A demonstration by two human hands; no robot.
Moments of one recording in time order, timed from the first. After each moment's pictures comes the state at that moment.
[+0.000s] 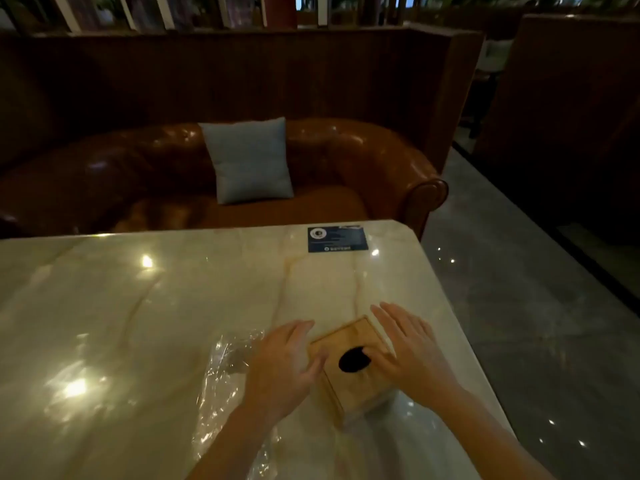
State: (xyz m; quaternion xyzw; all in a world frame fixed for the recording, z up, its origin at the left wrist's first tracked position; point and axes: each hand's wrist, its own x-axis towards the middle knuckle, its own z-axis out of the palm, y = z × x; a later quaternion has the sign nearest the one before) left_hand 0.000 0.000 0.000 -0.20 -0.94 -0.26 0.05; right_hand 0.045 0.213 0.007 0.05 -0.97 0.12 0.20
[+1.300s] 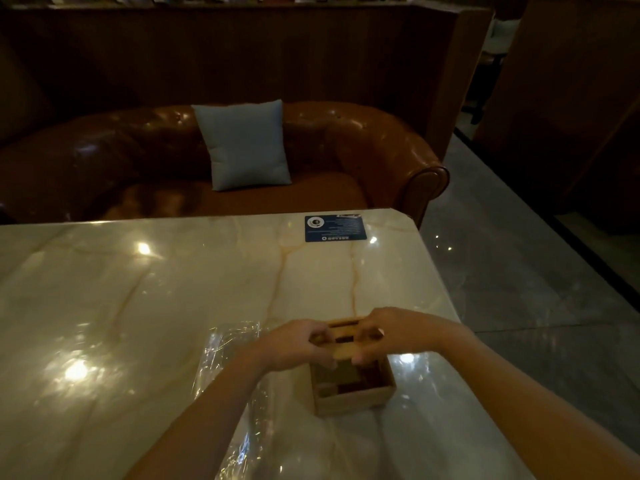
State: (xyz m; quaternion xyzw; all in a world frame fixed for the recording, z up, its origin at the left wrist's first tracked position) left_hand -0.049 0.019 0.023 -0.26 -0.86 -0.30 -0.33; right_hand -0.016 0.227 0.041 0.15 -0.92 0.23 -0.29
